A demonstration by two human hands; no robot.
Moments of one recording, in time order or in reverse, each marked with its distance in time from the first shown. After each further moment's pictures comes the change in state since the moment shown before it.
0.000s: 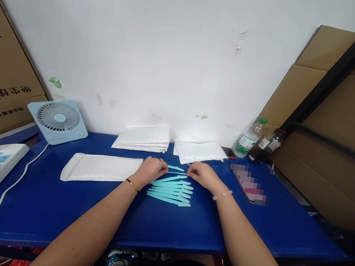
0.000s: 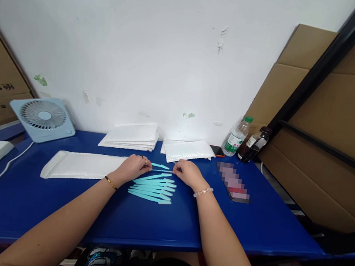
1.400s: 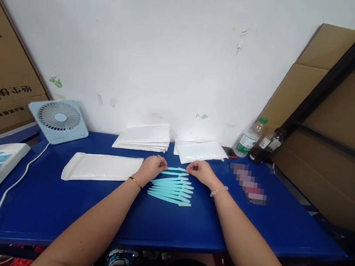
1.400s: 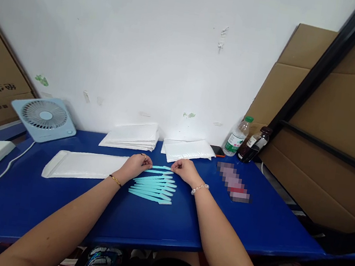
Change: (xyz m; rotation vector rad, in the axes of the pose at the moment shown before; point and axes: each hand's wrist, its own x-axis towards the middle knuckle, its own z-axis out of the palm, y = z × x) left_hand 0.008 -0.014 0.019 -0.198 0.046 -0.208; right_hand 0.013 0.014 0.019 0.334 0.021 0.250
